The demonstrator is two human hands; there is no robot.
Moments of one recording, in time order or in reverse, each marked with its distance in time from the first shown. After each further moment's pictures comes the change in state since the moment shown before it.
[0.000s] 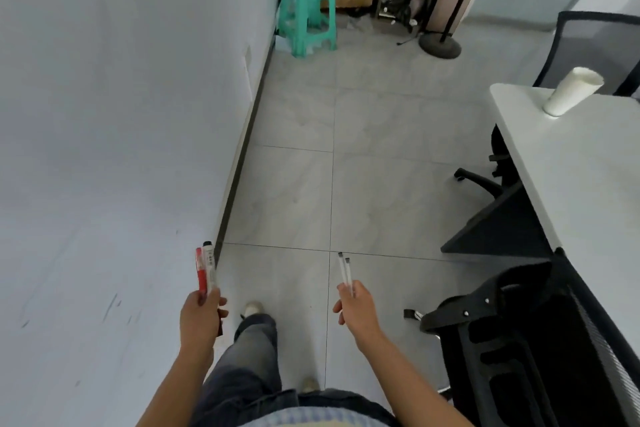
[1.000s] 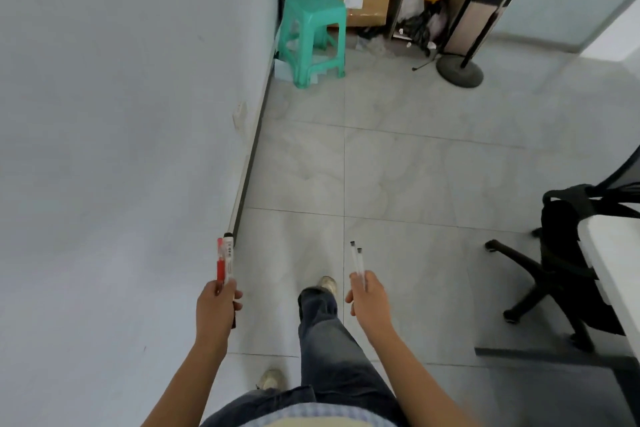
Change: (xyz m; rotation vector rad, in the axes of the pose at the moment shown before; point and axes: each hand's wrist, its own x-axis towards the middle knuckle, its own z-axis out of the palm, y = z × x) left_hand 0.330 0.283 0.154 -0.012 -0.100 -0.015; right_hand 0.333 -0.309 0.030 -0.044 0.119 -0.103
